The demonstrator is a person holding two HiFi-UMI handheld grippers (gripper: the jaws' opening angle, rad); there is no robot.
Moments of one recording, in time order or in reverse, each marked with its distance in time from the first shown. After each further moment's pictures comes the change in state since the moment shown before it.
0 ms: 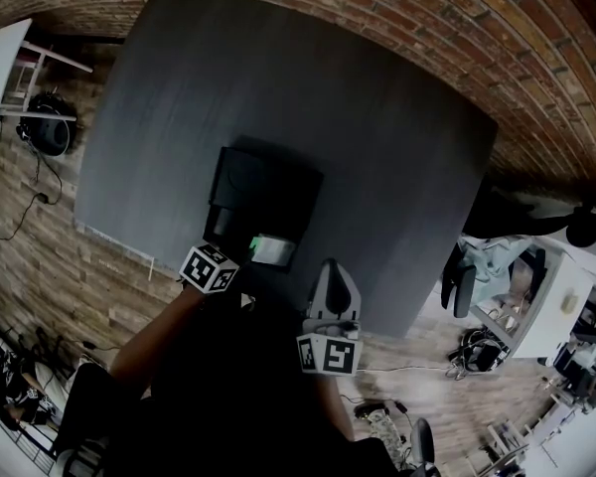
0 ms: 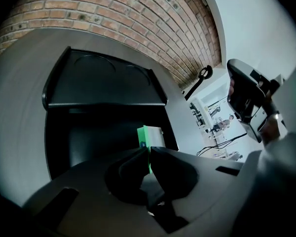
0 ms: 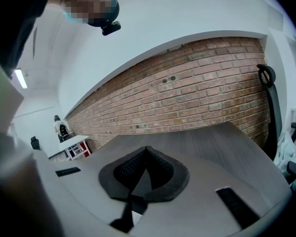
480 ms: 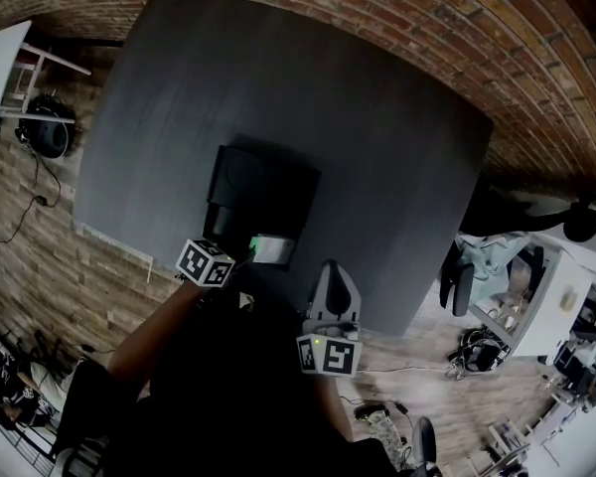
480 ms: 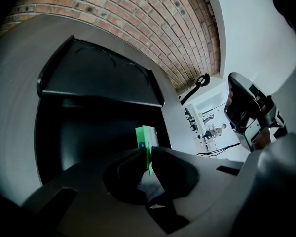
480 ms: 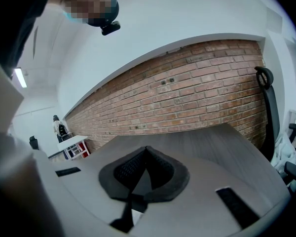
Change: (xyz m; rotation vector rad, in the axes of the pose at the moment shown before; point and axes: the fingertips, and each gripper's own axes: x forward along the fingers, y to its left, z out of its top) left arm 0.003 -0.007 -0.001 -0.074 -0.021 -0.089; right arm -0.012 -0.003 0.000 -0.004 -0.009 -0.014
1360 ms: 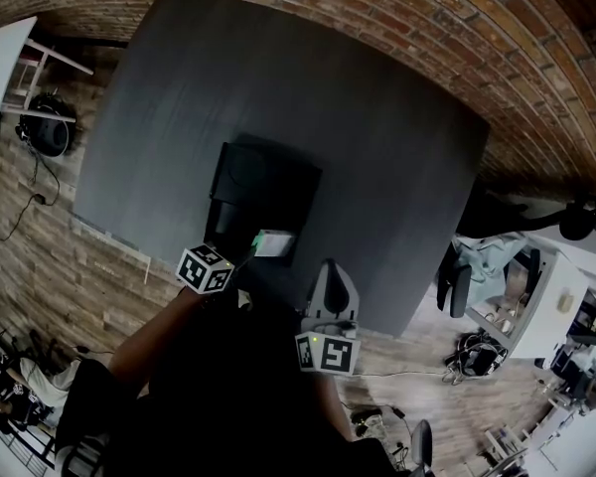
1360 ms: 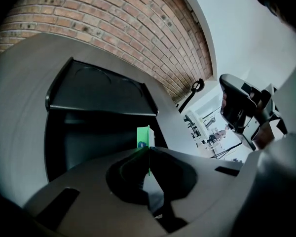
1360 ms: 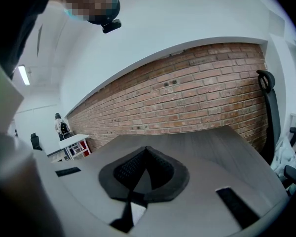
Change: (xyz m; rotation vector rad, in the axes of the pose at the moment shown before) left arm -0.012 -0.012 0.008 0.086 -0.156 0.033; right arm -0.012 0.009 0.000 -0.031 -0.017 0.016
